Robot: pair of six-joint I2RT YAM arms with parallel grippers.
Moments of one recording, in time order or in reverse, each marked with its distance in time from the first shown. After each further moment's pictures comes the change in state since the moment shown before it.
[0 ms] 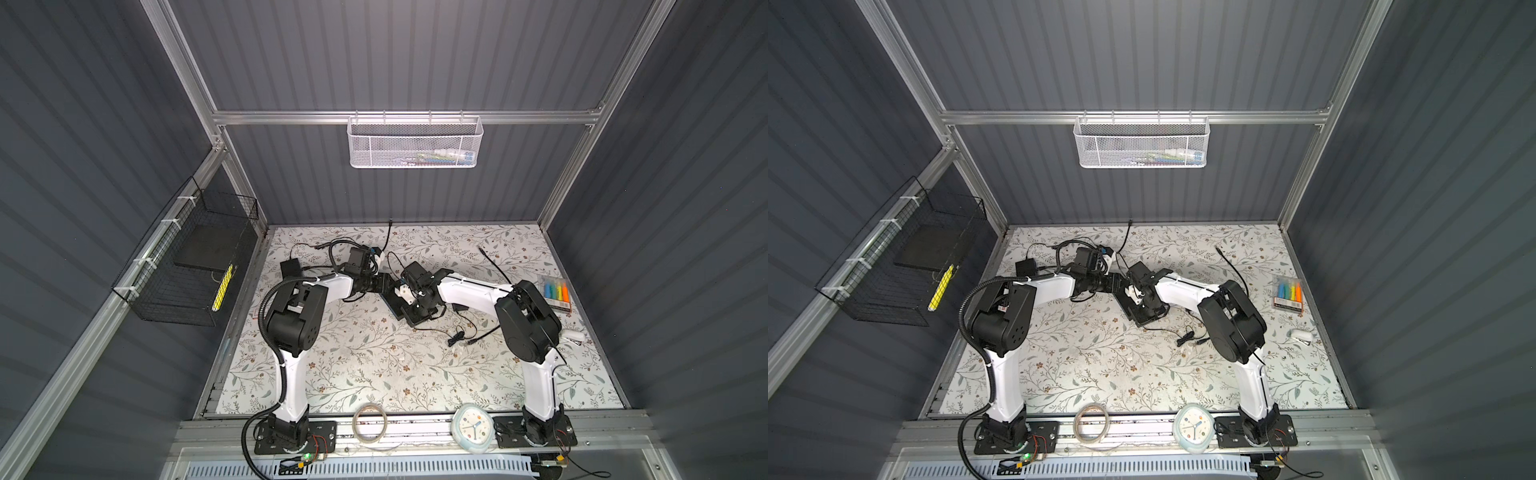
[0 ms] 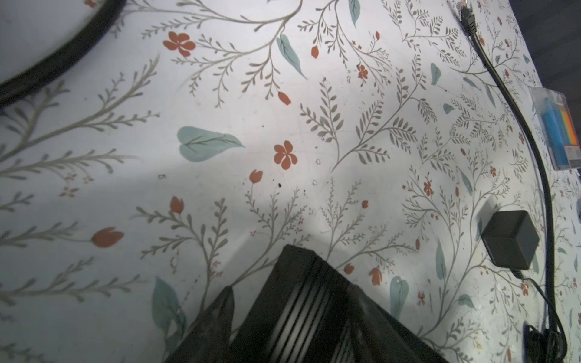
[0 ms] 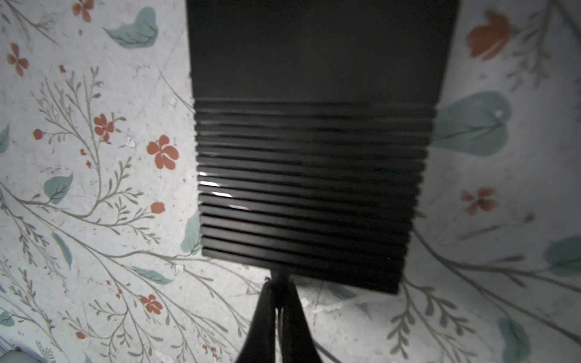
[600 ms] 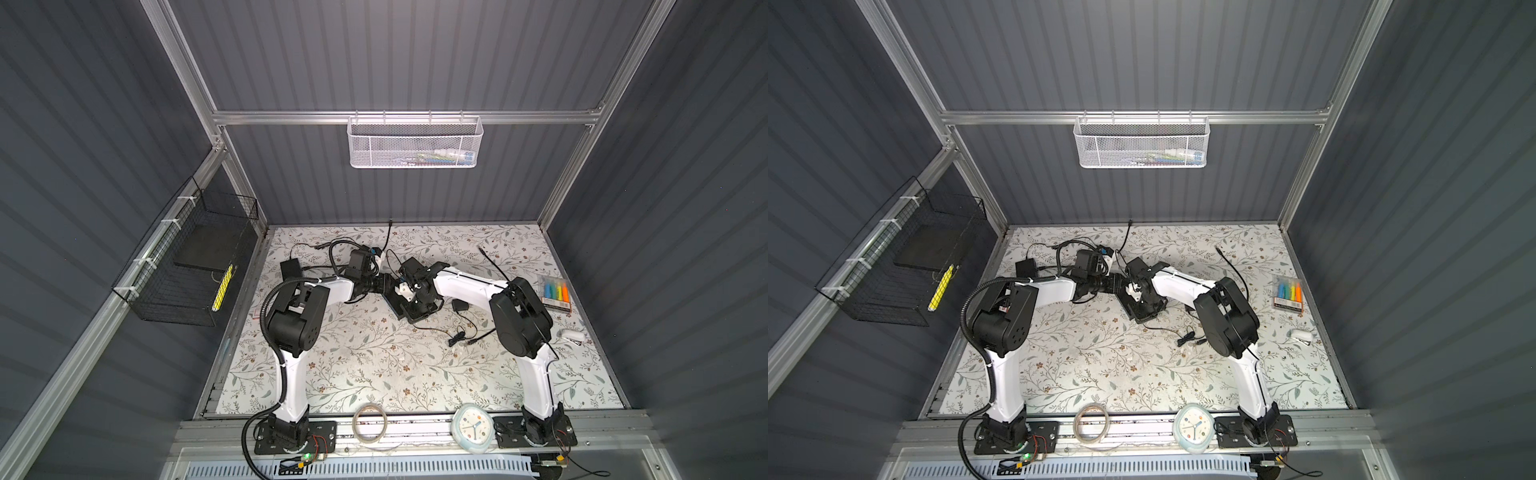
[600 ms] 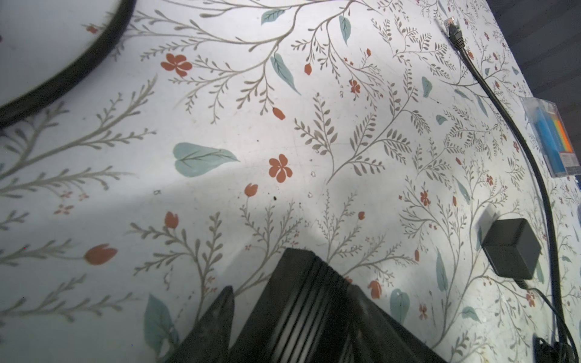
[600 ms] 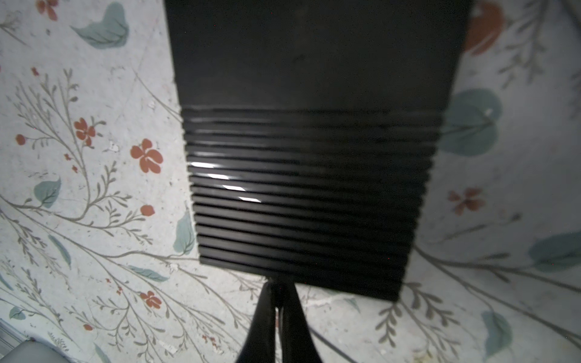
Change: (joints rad) left arm -0.010 0.000 -0.042 0.103 -0.011 -0.010; right arm -0.015 0.066 0.123 -0.135 -0.002 0.002
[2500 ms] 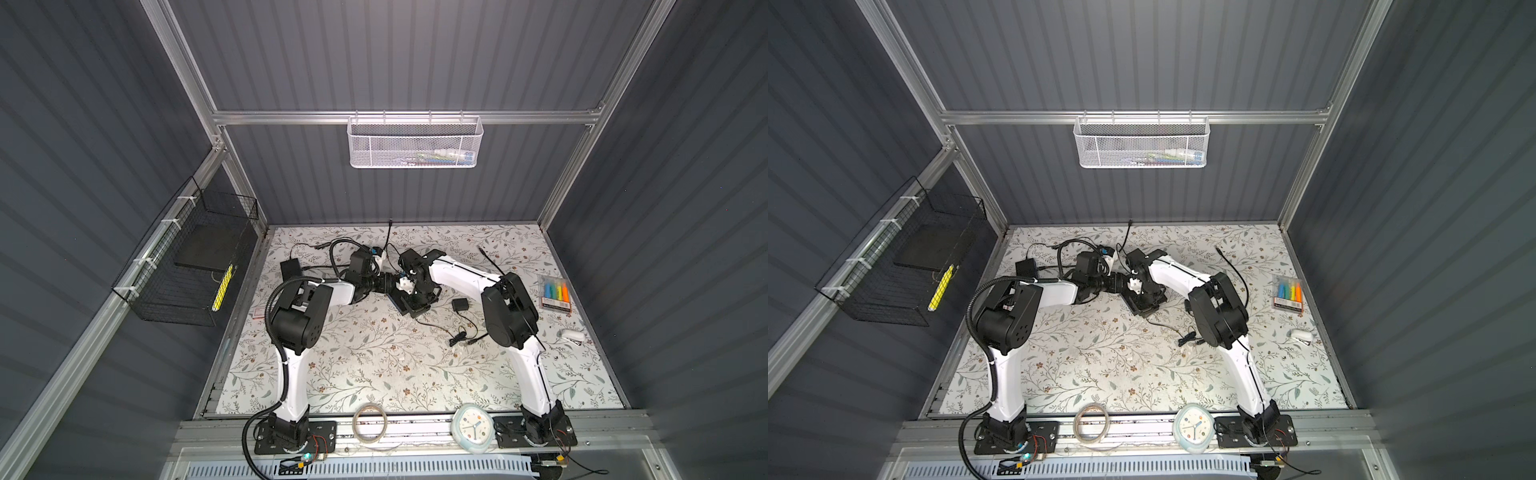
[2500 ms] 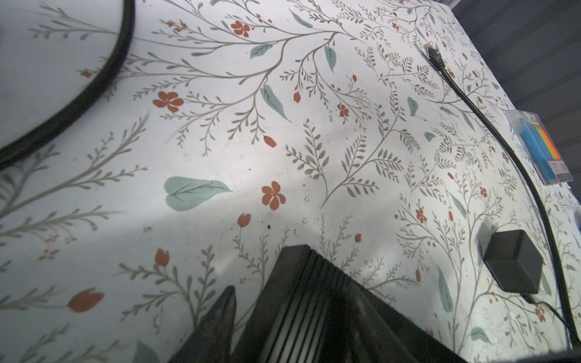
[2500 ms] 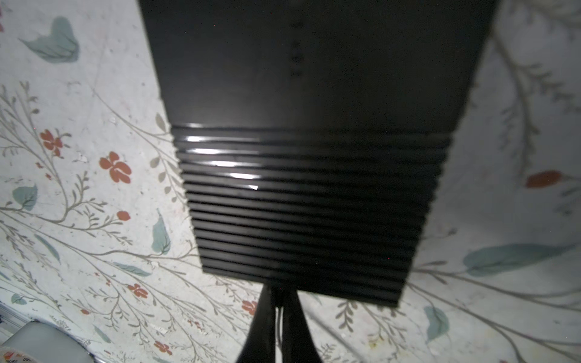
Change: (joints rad) left arm -0.007 0.033 -0.032 0.156 0.013 -0.003; right arm -0.039 0.138 0.241 -0.224 -0.006 -0.061
